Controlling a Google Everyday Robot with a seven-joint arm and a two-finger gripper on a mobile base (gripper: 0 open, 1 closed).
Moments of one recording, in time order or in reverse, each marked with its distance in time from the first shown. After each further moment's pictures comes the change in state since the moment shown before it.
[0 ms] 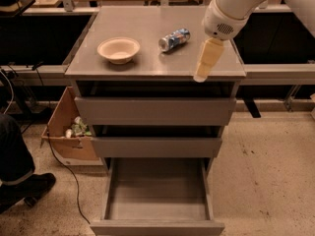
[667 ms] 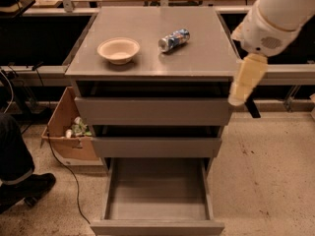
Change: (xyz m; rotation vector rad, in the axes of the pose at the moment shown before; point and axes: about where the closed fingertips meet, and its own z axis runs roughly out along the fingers) arm 0.061 0.078 -0.060 -0.053 0.076 -0.001
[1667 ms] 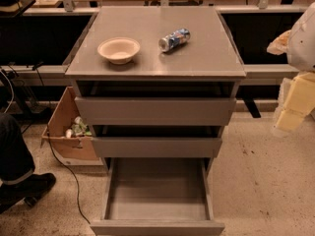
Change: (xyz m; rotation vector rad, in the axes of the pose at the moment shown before) arm 0.046 0.078 -0.064 -0.022 0.055 0.064
